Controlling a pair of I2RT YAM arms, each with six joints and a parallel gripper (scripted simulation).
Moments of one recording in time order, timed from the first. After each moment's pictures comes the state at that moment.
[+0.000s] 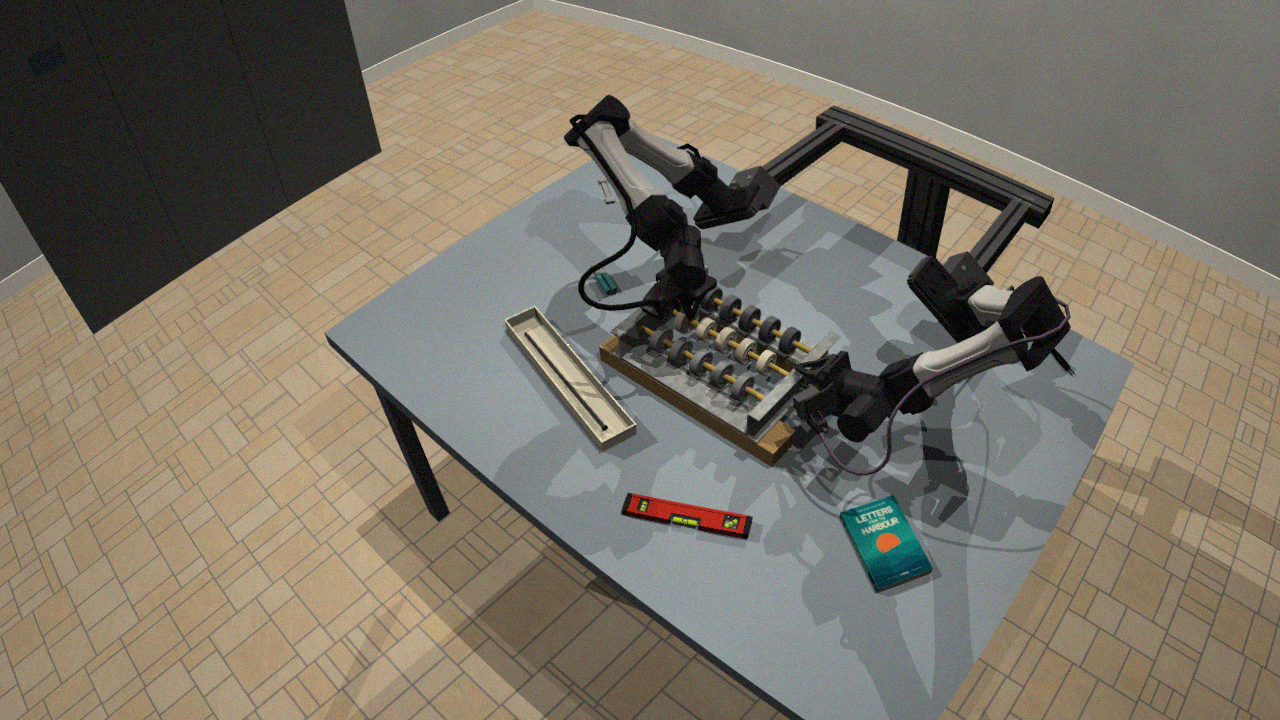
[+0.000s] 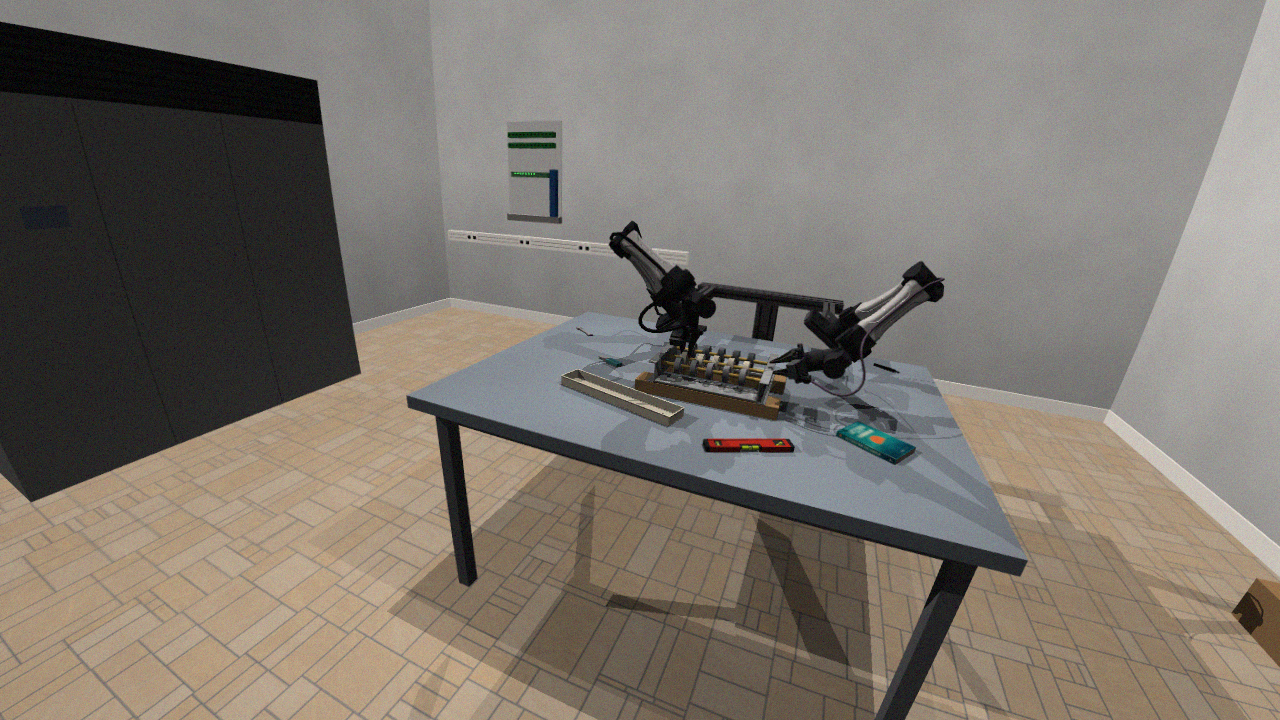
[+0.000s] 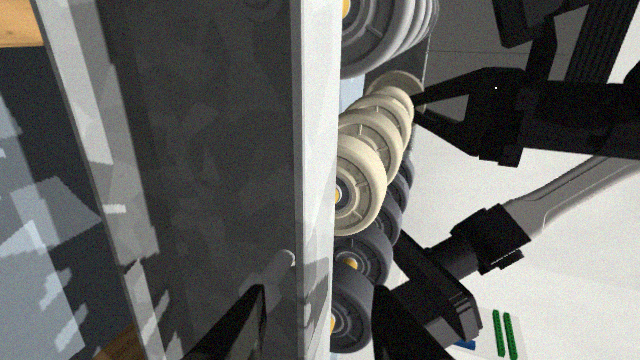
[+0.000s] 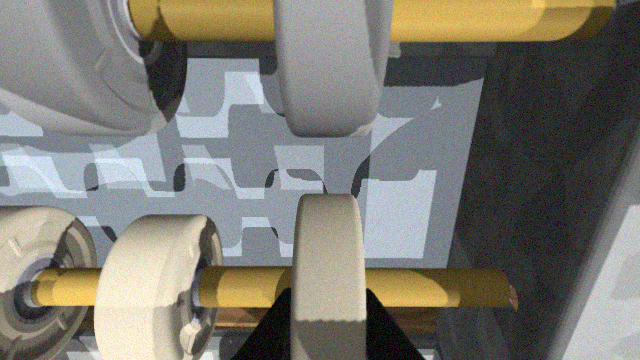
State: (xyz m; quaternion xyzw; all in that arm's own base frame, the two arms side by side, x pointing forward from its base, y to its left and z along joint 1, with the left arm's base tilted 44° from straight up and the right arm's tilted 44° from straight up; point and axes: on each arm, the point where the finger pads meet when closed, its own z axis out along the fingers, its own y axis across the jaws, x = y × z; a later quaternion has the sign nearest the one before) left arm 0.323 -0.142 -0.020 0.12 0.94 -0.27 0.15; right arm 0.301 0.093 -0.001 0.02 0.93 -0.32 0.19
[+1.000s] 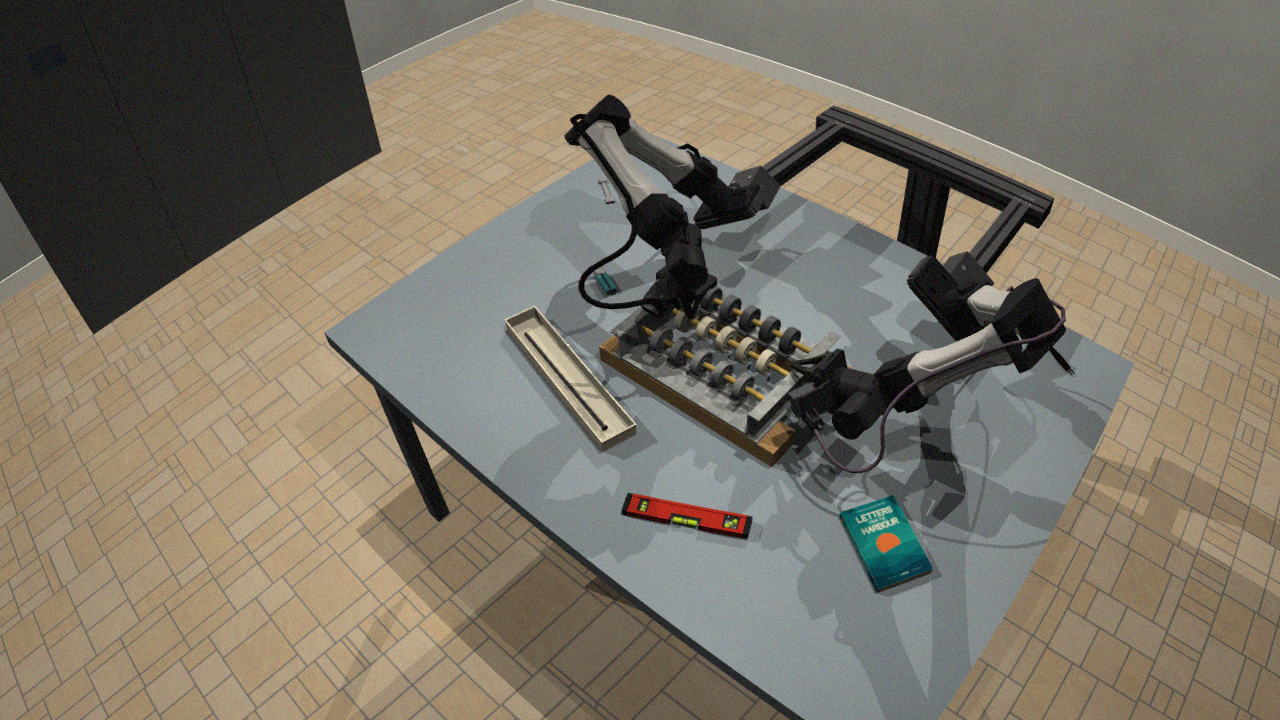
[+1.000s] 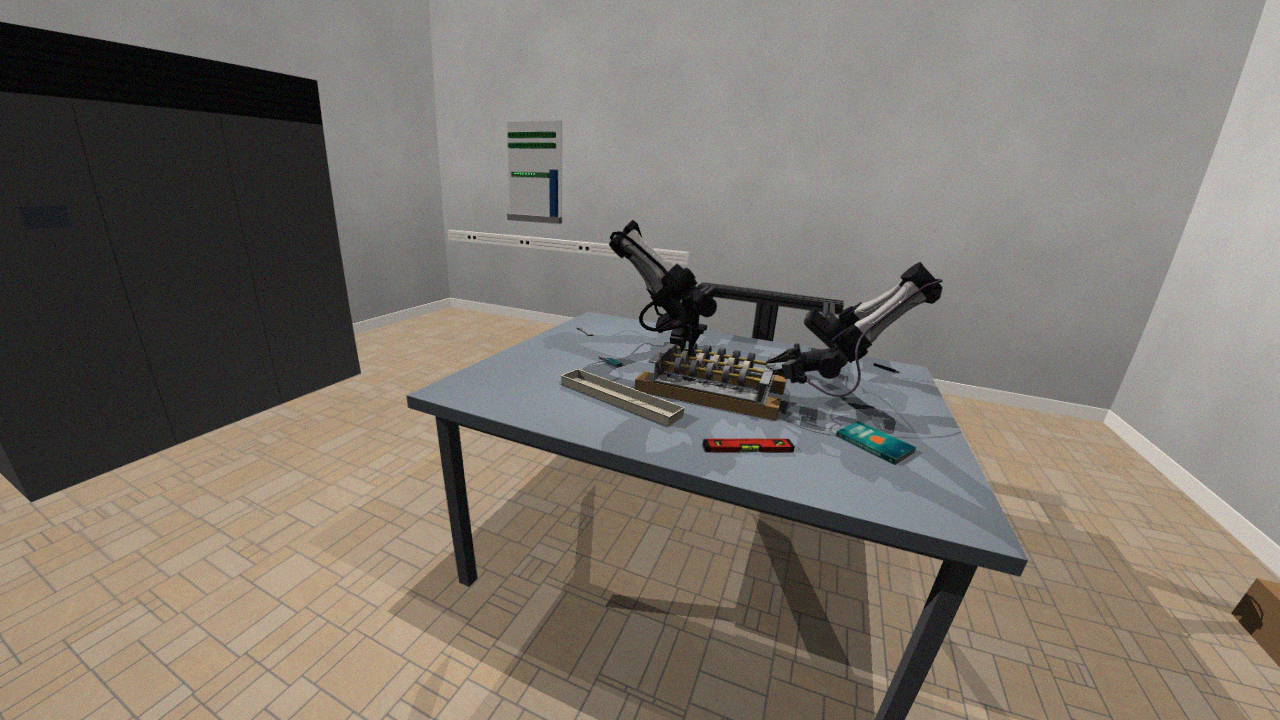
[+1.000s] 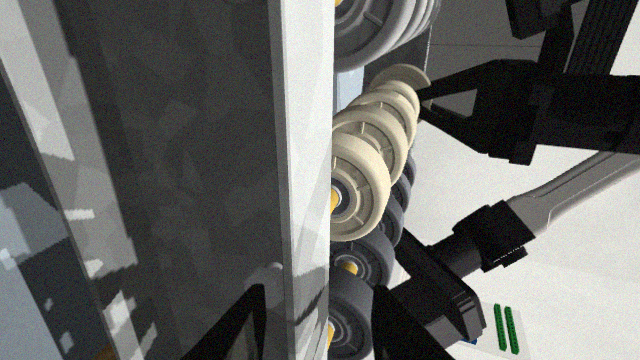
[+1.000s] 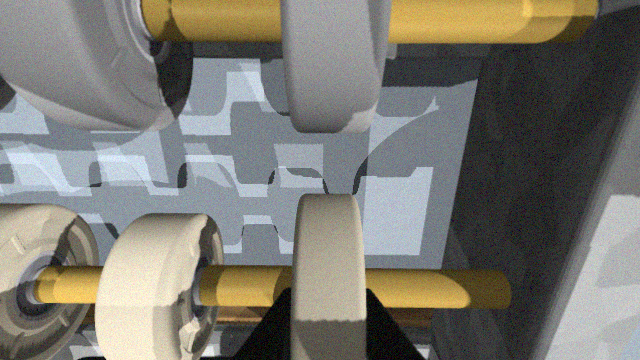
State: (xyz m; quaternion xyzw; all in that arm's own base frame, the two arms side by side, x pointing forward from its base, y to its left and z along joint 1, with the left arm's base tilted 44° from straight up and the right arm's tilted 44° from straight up) left arm 0.322 -0.149 -0.029 0.12 0.94 -0.27 0.14; right arm 0.300 0.095 0.002 0.01 0.93 -0.32 0.19
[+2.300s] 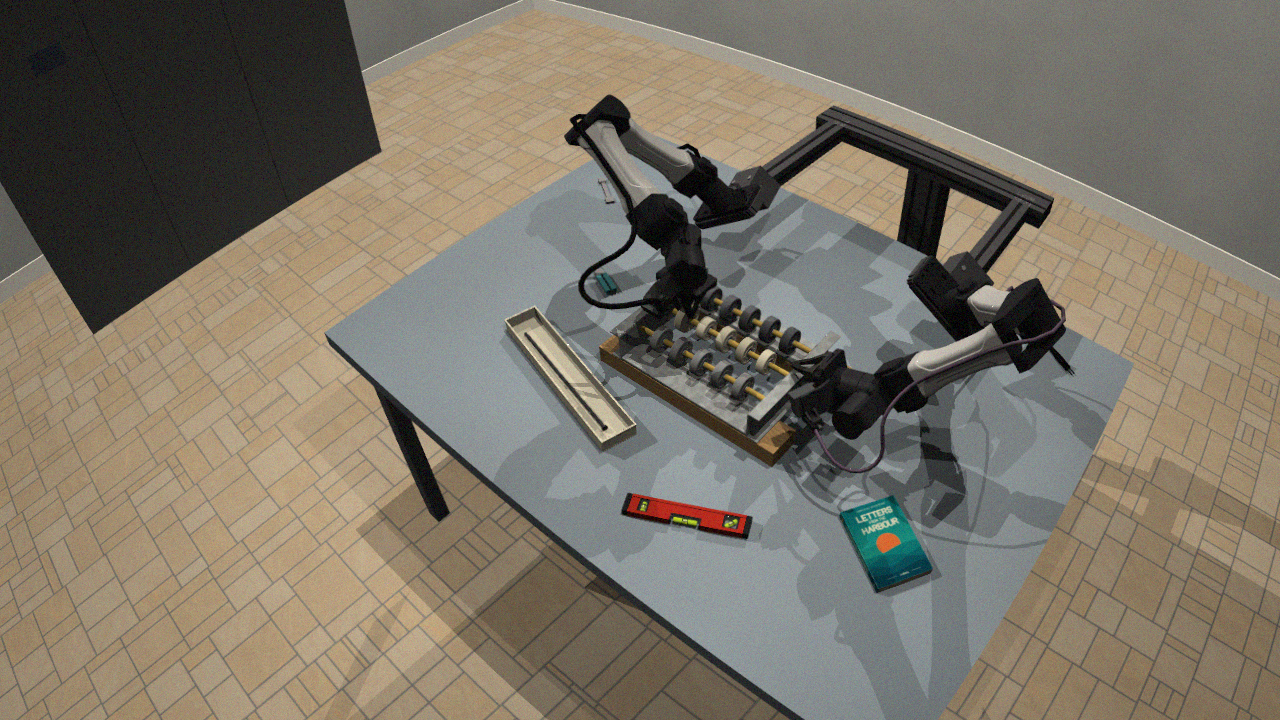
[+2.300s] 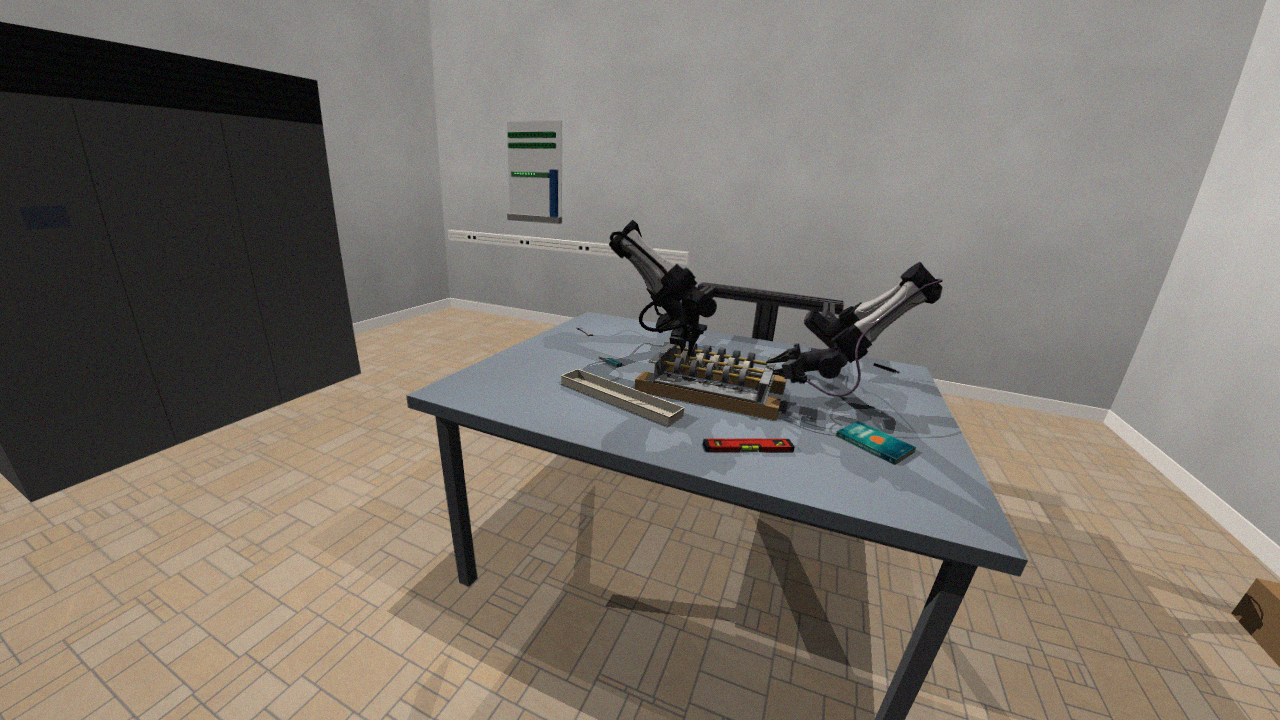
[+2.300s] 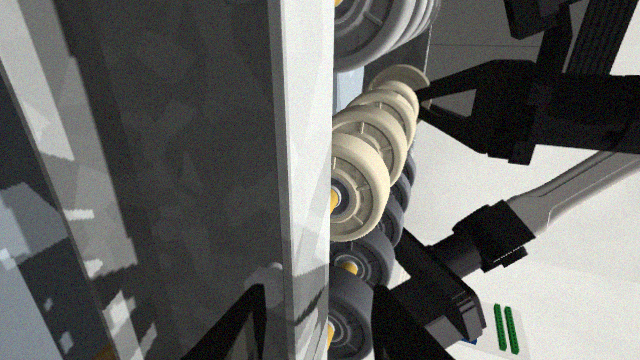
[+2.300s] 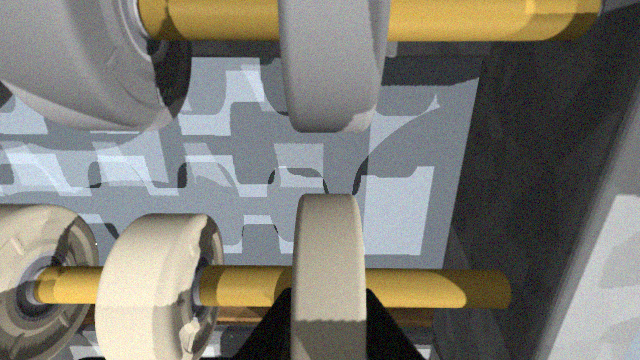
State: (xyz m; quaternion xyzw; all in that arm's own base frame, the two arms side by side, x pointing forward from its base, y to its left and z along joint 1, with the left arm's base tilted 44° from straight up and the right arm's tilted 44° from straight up) left arm 0.322 -0.149 -0.029 0.12 0.94 -0.27 0.14; right arm 0.300 0.095 0.002 0.02 0.93 -0.32 0.19
